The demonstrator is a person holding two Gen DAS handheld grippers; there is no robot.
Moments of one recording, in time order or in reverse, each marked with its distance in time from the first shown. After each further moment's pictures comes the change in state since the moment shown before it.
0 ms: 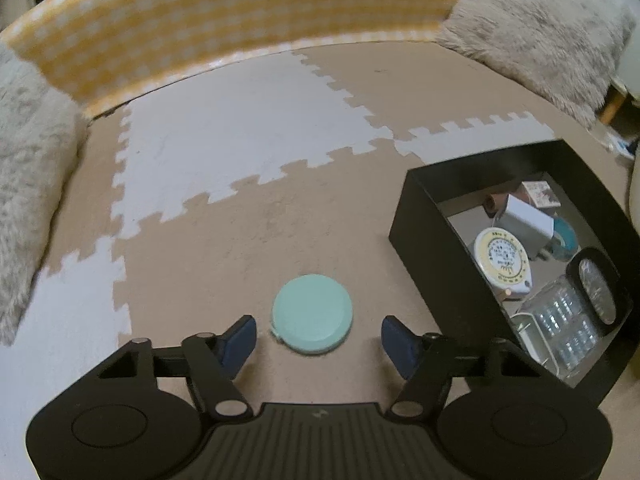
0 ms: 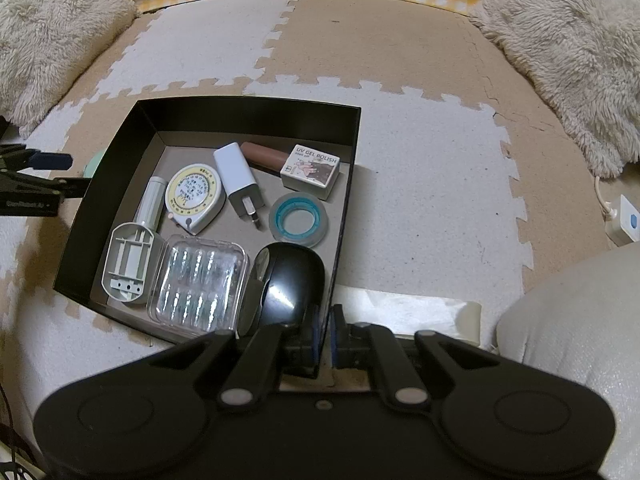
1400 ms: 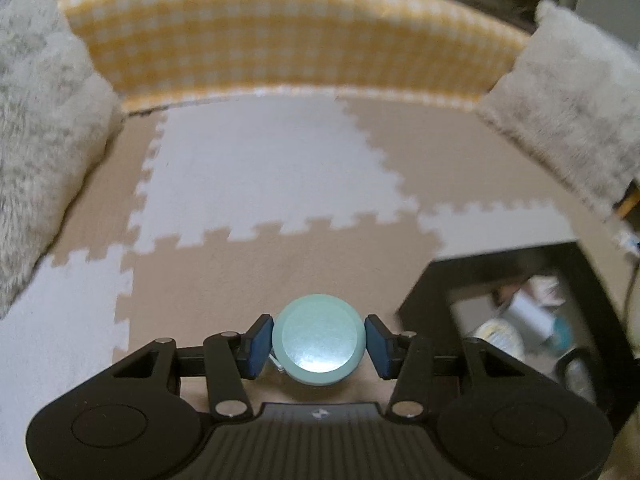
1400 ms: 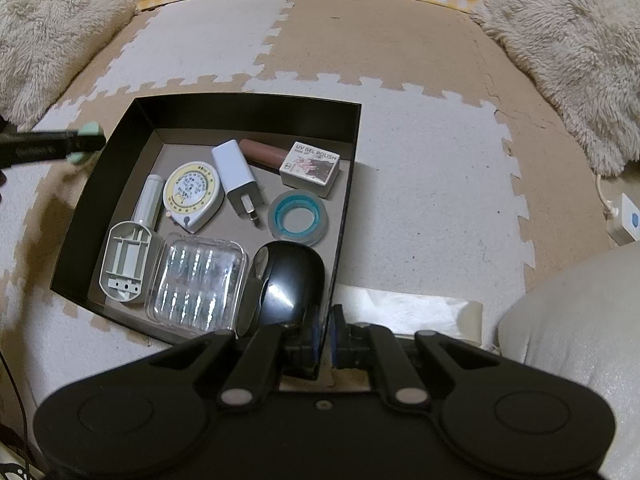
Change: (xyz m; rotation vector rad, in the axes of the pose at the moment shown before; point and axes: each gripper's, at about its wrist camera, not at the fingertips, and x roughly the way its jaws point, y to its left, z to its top) left arm -0.013 0.014 0.021 -0.215 -0.134 -0.011; right arm 0.002 0.000 0.000 -0.002 0.009 -0.002
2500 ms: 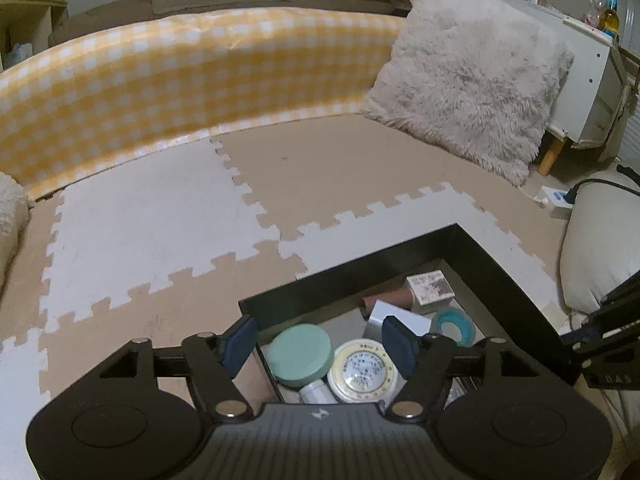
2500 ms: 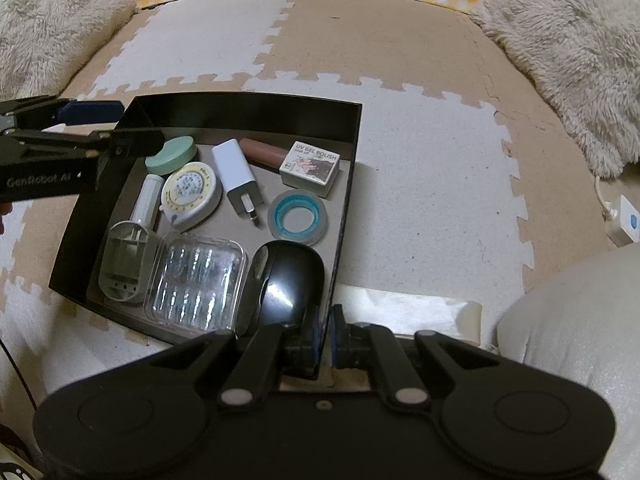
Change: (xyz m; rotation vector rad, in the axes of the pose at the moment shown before) left arm -0.008 -0.093 0.001 0.228 -0.046 -0.131; right arm 0.001 0.002 0.000 -0.006 0.001 -0.006
